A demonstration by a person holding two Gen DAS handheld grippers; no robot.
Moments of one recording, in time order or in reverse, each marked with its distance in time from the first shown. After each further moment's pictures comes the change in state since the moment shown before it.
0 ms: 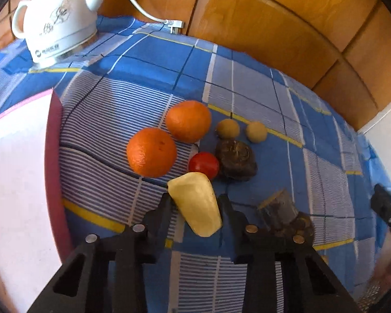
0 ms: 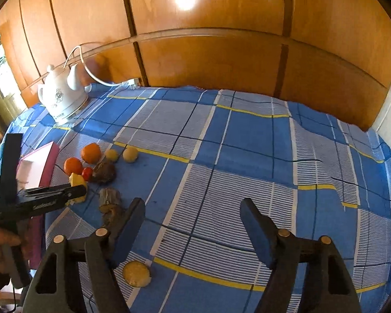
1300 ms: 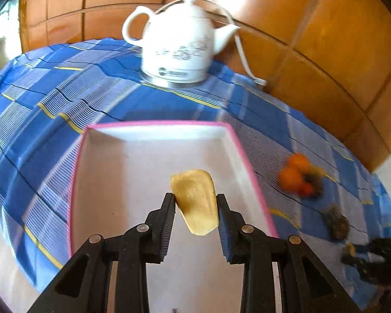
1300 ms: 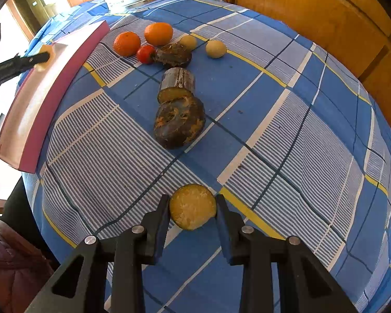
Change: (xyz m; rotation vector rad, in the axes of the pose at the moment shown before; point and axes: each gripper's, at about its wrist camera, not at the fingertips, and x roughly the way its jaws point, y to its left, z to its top) left arm -0.098 0.157 -0.023 -0.123 -0.202 0.134; right arm 0.054 0.083 -0.068 -0.371 0.376 0.124
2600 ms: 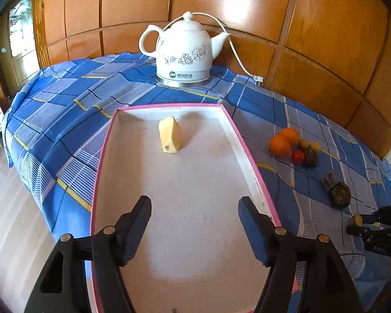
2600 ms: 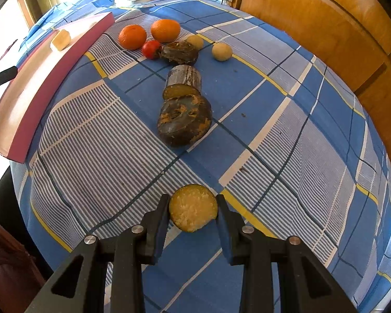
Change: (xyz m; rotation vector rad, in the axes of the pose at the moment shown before) left arm -0.063 -0.027 -0.072 0.040 -0.078 0.107; right arm 0.012 0.027 -0.004 -0.059 -0.017 -0.086
